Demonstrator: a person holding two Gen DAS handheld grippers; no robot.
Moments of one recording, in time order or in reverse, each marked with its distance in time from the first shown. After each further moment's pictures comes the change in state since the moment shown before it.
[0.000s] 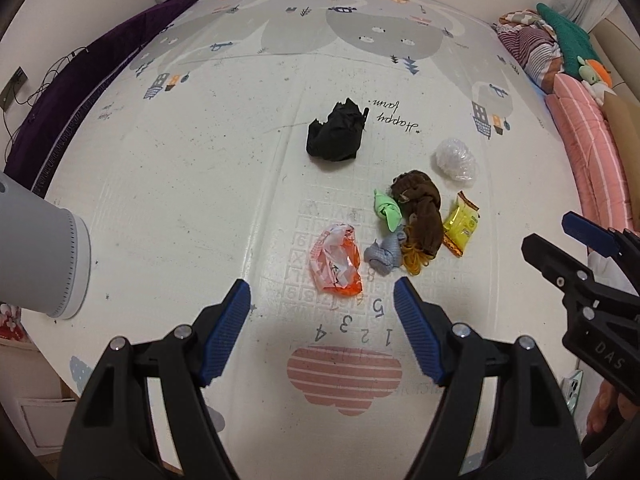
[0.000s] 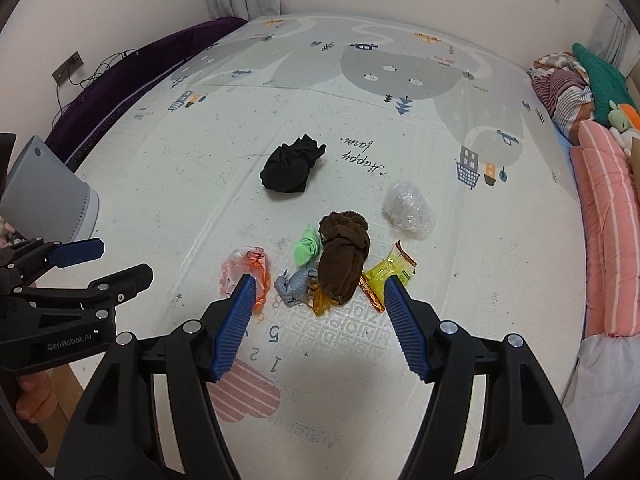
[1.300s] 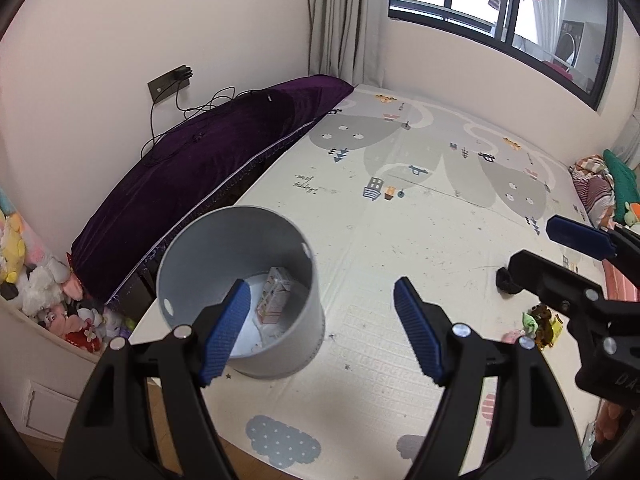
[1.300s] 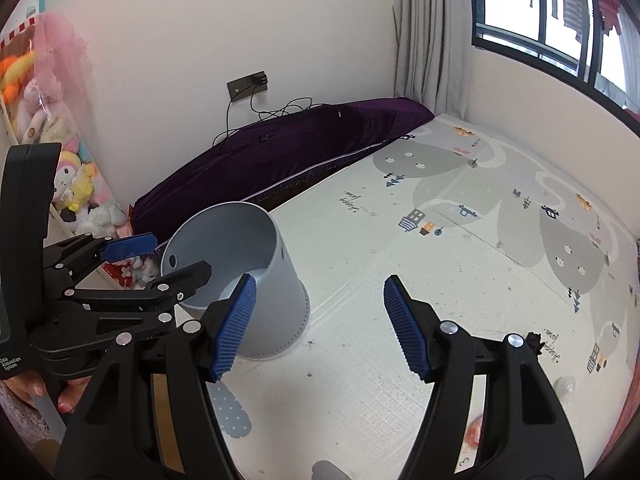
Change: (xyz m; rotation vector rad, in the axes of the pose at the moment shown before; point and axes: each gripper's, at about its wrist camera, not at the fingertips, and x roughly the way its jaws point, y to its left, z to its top) left arm -0.235 0.398 -0.008 -0.236 -0.334 0.147; right arm -0.135 0.455 0.149 -0.335 -0.229 0.286
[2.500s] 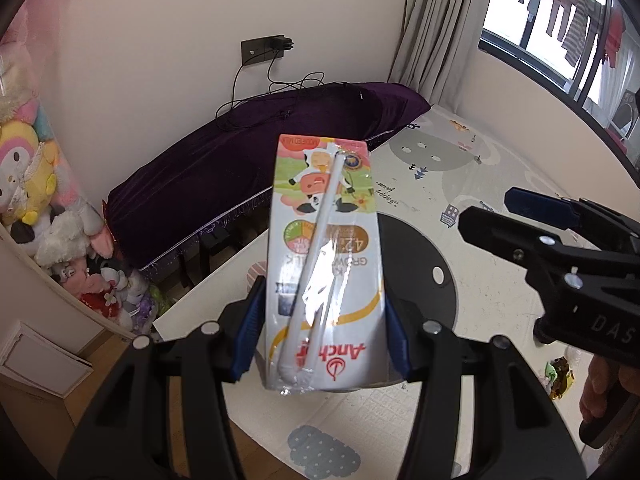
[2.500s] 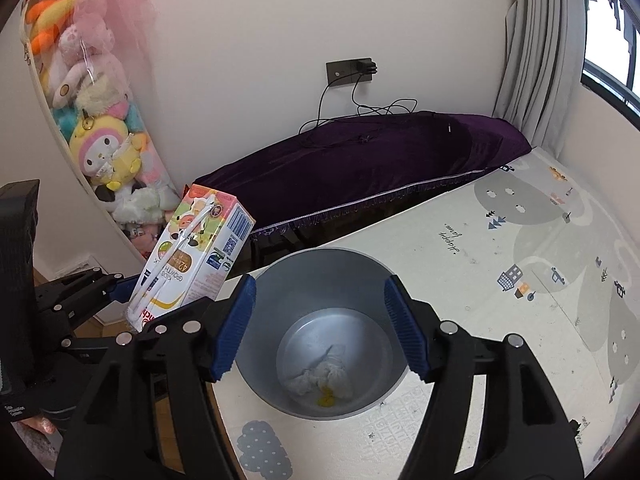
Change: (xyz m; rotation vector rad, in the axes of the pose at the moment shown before) left arm 0.026 0.166 0.000 -0.252 0.003 0.085; right arm 0.128 0.156 0.089 -0.212 0.060 0.212
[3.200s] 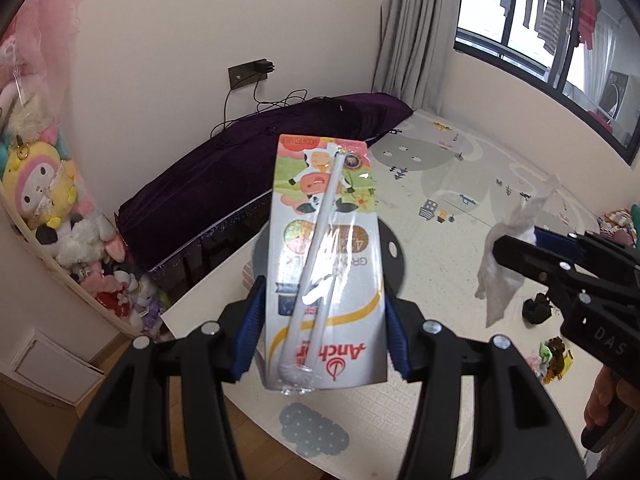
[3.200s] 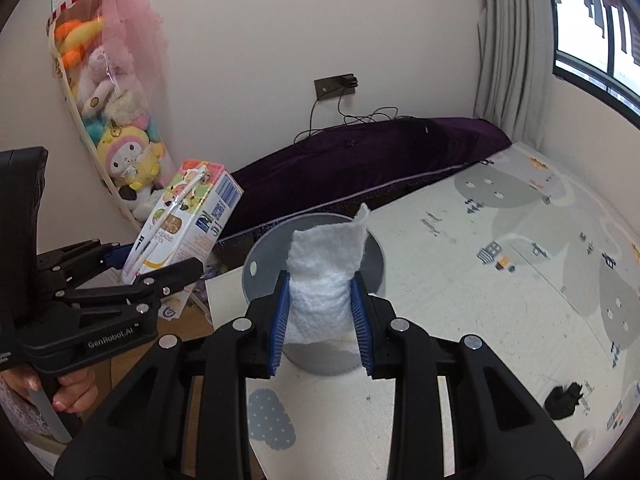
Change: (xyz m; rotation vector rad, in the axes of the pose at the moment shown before) left arm -0.067 -0.045 -0.039 0.060 -0.062 0.028; right arm -0.090 -0.015 -0.066 0.033 -0.080 0.014
